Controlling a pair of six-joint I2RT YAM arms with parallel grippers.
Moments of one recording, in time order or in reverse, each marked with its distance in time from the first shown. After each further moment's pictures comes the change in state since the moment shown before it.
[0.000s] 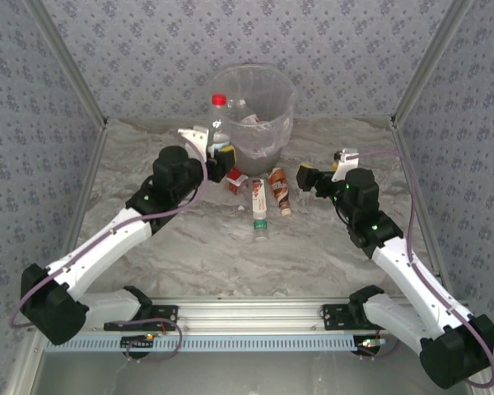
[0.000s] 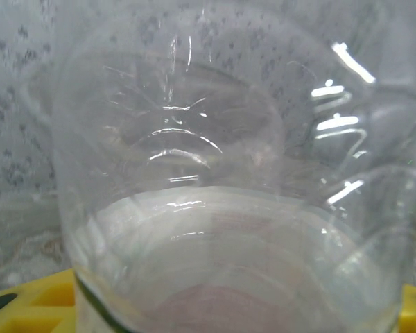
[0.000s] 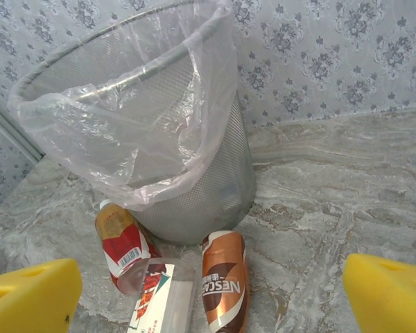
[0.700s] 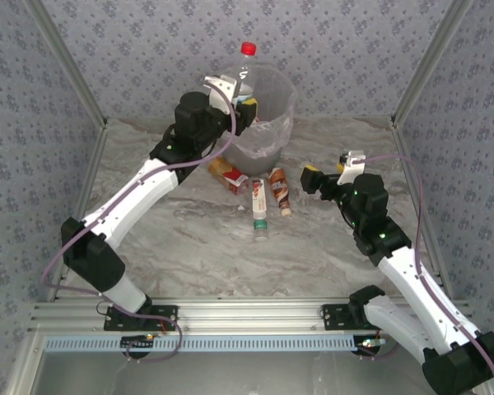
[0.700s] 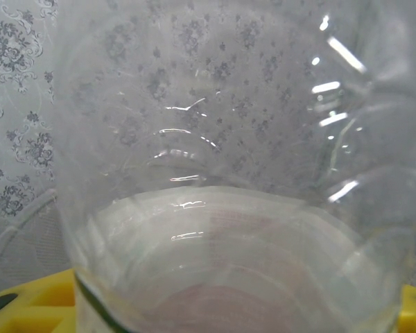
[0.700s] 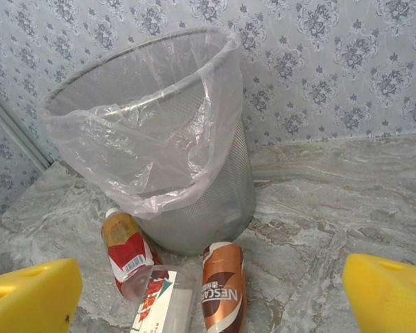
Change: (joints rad) left arm 0.038 0.391 0.545 -0.084 0.058 0.173; right arm 0.000 -0.086 -0.001 -0.032 0.001 -0.041
